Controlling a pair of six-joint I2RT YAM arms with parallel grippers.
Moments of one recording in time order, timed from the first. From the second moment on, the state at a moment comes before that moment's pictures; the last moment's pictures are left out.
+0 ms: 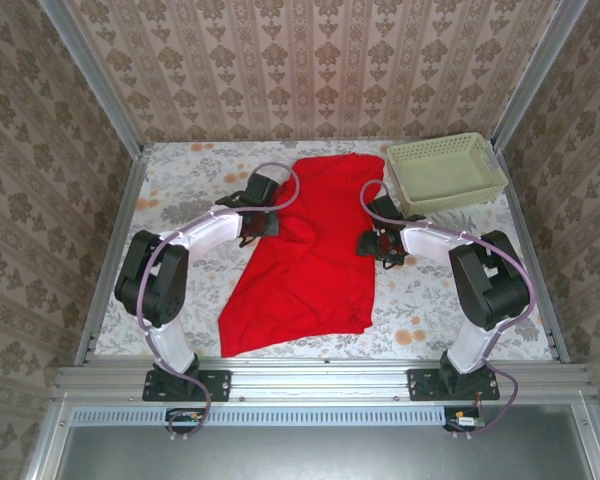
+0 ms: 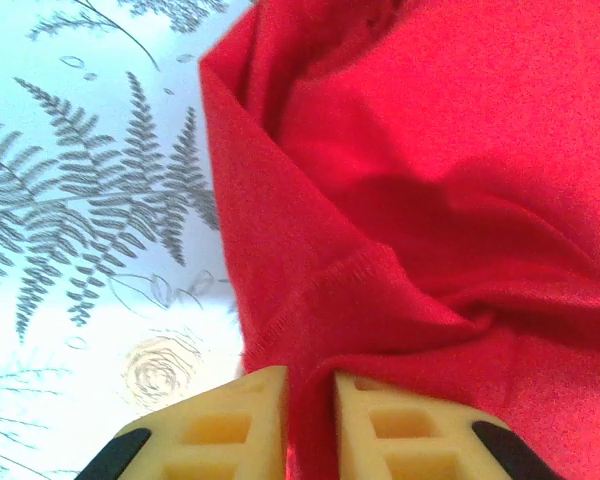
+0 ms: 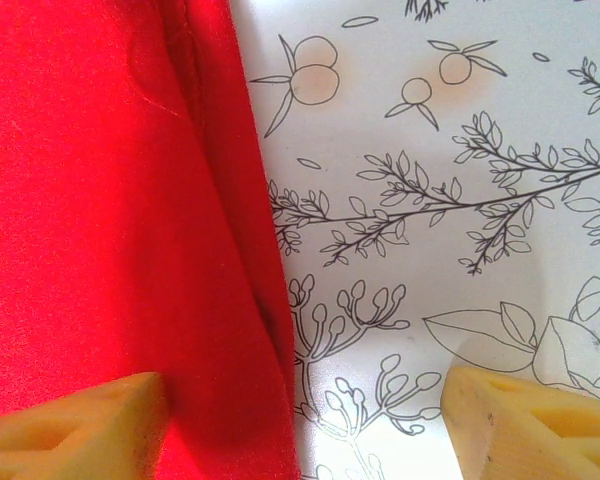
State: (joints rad) left arm -0.53 1.79 1.23 -0.49 -0.14 -0.39; right arm 0.36 1.74 0.99 -0.45 0.07 0.60
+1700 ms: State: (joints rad) left arm 0.00 2.01 1.75 -0.85 -0.09 -0.33; right arm 0.43 1.74 1.03 -0.55 0.14 0.60
